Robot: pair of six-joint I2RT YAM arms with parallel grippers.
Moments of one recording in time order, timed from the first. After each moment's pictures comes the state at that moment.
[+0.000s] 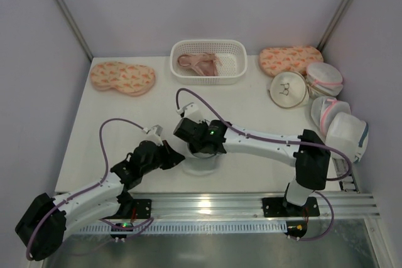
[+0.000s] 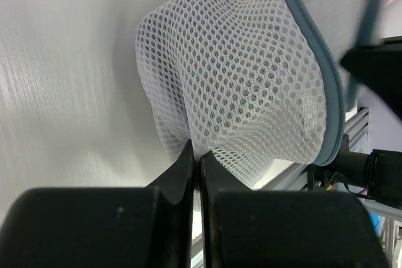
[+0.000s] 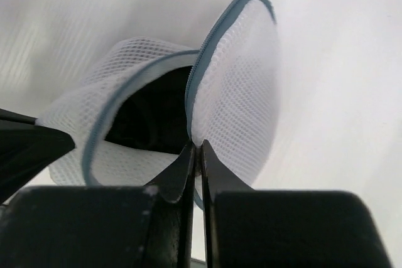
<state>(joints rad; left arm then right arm) -0.72 0.84 0.21 0.11 0.05 -0.92 1.15 1.73 1.39 -0.75 0.52 0.48</state>
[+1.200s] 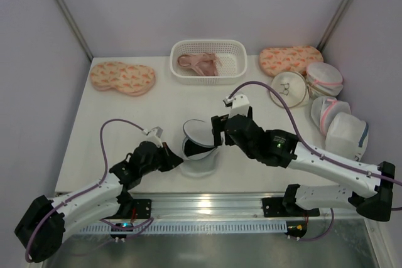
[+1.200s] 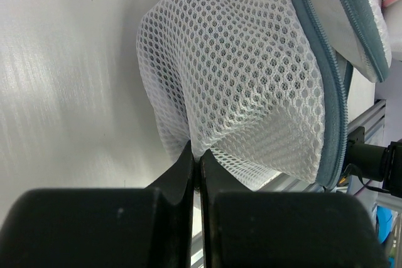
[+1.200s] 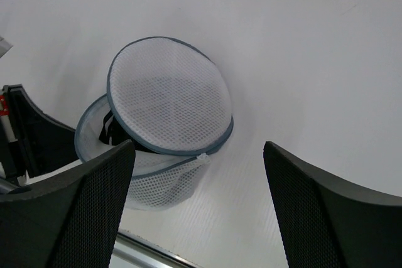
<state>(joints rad) -0.72 0.82 0.21 0.04 0.06 -0.89 1.11 1.11 1.07 -0.59 0.61 0.51</state>
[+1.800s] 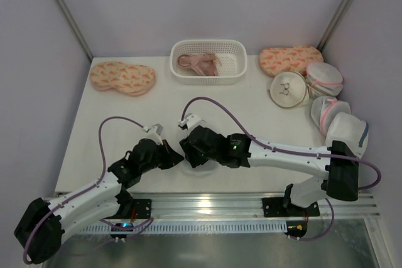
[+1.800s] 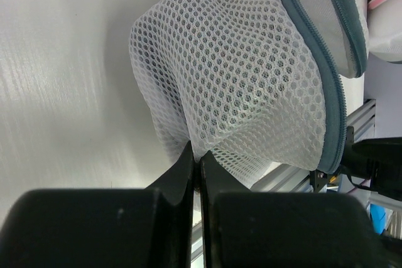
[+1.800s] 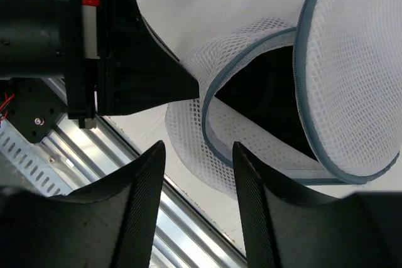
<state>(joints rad) -0.72 0.80 0.27 -0.01 0.06 -0.89 1.22 1.43 1.13 -0.46 0.23 0.43</state>
